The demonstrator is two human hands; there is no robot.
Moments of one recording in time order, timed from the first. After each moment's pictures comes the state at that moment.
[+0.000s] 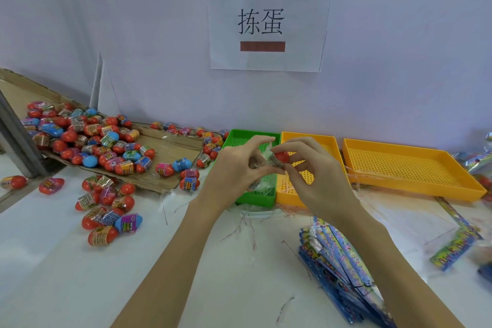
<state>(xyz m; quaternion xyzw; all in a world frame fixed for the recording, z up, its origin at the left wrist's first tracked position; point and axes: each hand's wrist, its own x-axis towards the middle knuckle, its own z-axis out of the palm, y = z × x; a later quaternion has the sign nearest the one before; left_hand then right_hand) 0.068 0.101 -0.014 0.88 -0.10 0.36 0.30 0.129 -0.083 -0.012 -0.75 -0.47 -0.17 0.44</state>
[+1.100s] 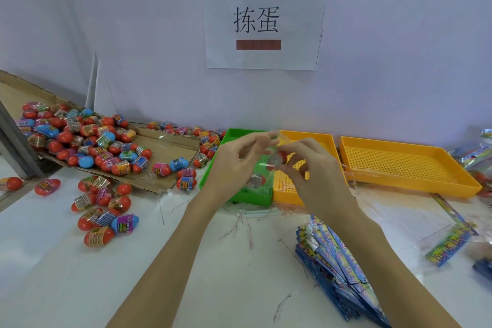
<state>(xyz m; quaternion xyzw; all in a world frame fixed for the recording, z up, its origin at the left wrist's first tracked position) 0.075 0.098 -0.014 0.82 -0.06 0.29 0.49 0.125 -0.082 -0.008 -0.80 -0.41 -0.19 0.40</state>
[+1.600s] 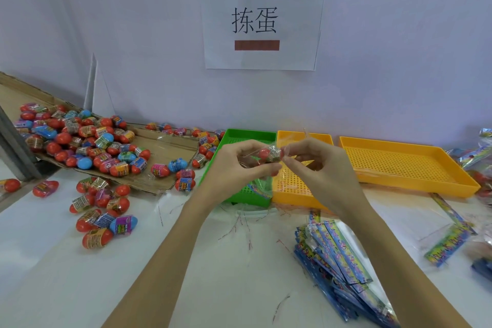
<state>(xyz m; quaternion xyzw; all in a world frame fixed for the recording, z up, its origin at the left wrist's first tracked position) 0.072 0.105 -0.018 0.80 -0.09 0.19 0.57 0.131 -0.093 0.000 -0.77 -0.34 -0.08 0.54</state>
